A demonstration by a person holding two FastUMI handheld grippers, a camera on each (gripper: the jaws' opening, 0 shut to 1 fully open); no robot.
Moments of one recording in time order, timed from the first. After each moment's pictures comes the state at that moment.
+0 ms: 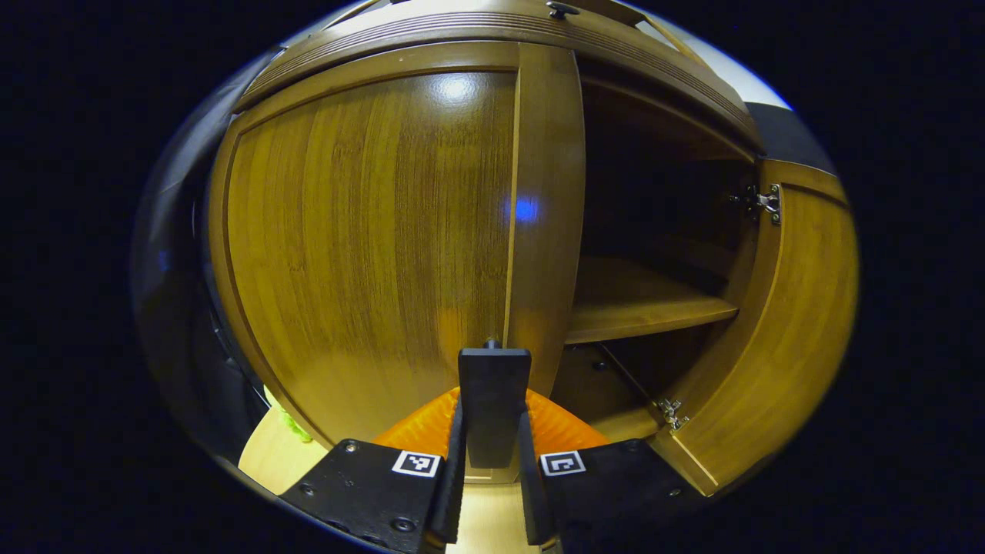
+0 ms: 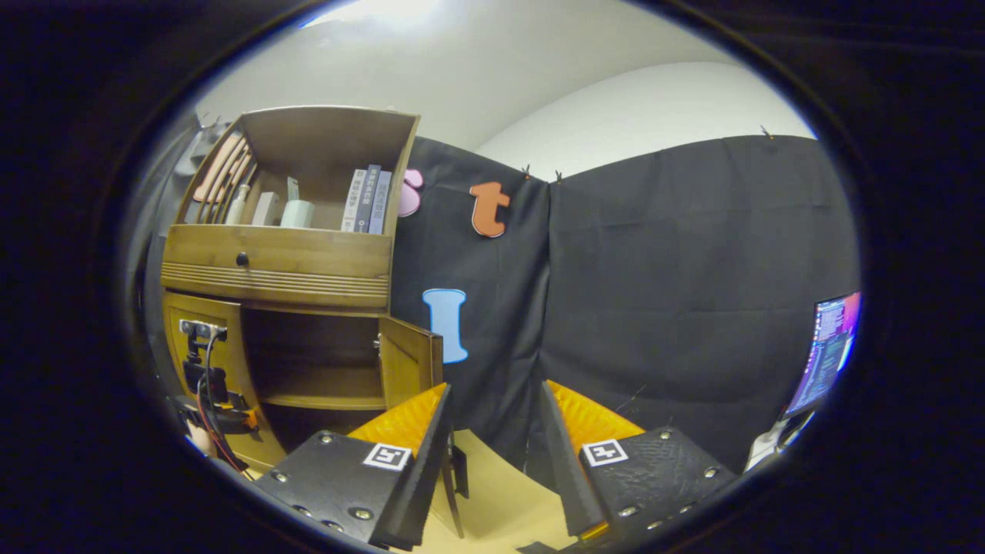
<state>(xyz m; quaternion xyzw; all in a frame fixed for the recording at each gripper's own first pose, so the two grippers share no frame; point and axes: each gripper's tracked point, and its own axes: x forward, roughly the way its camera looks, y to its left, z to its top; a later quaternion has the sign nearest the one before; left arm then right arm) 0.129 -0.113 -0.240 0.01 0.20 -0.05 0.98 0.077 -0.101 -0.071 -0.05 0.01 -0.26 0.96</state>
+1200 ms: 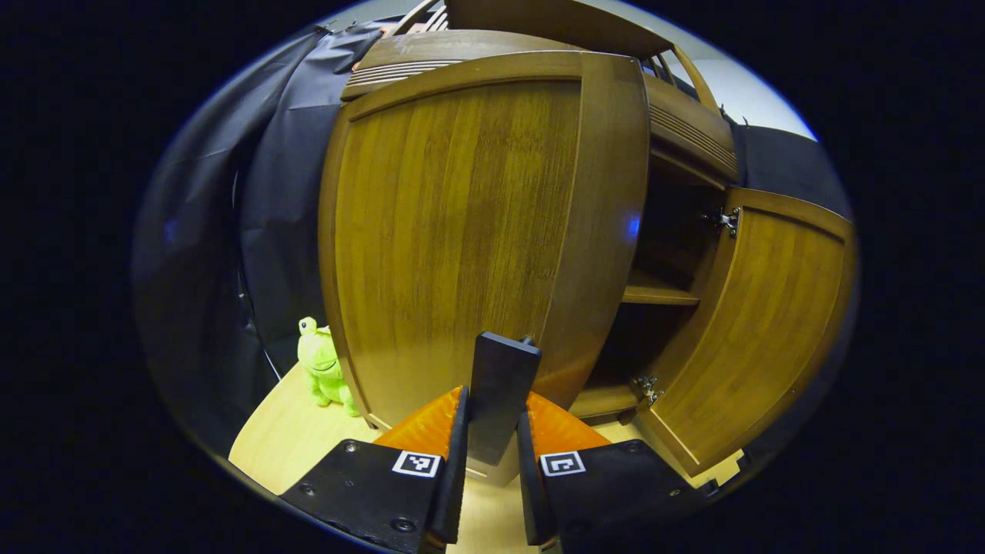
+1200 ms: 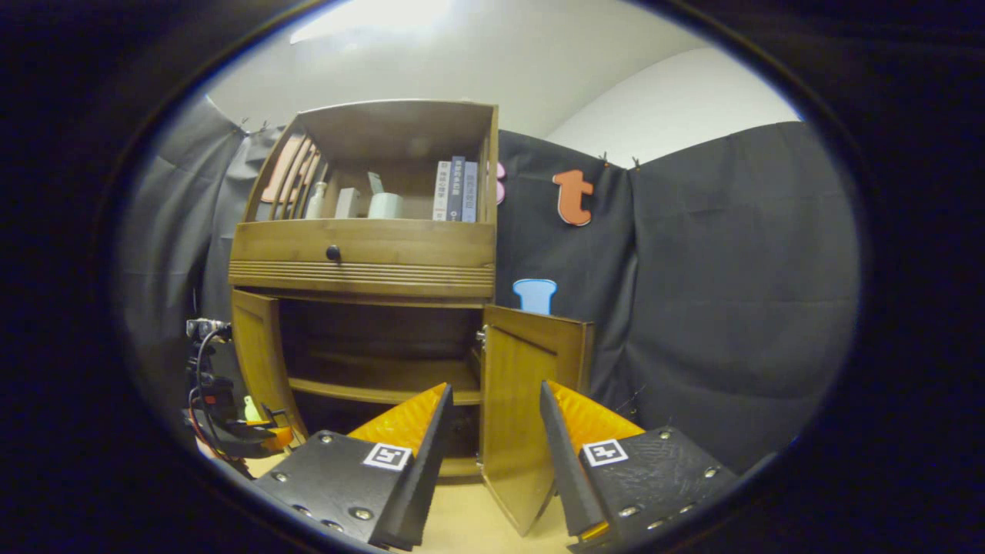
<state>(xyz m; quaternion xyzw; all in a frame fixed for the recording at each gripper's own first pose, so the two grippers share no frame) 0.020 -0.064 -0.222 -0.04 0.21 -0.04 0.98 0.128 0.000 -0.101 -0.03 0.05 -0.10 0.99</state>
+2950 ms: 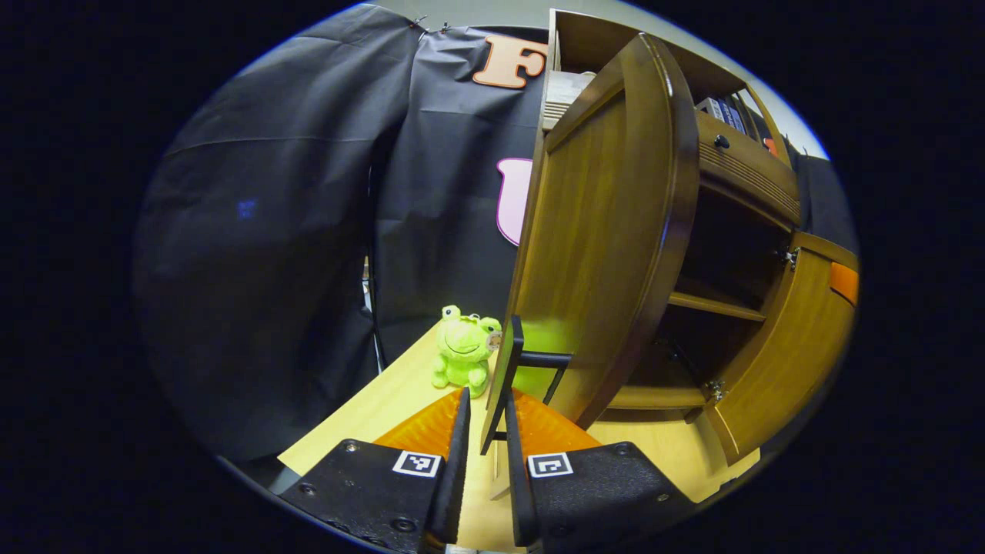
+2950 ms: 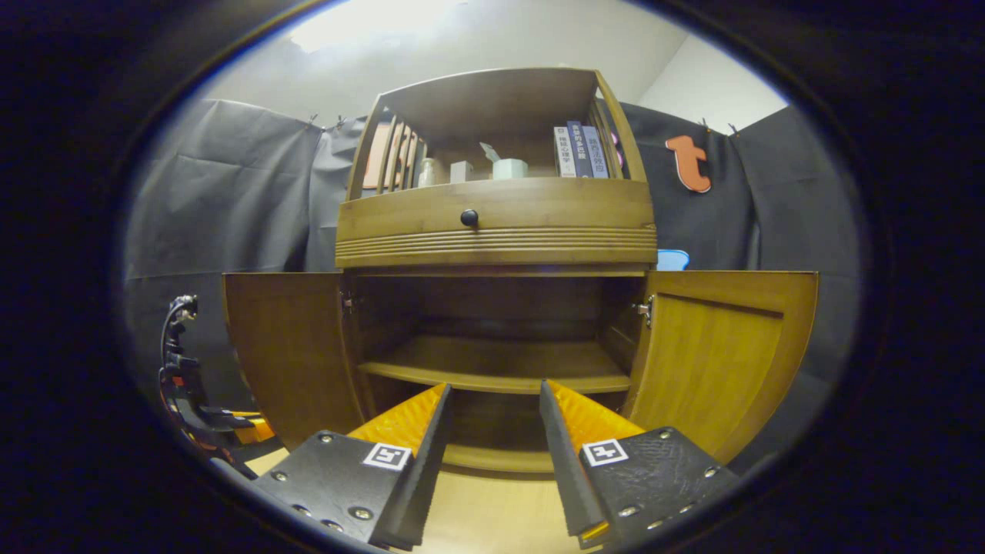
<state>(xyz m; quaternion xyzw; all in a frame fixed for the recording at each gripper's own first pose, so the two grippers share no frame) -0.079 0.108 -0.198 -0.05 0.19 0.12 0.97 -0.033 0.005 -0.069 0.00 0.09 0.09 0.99</state>
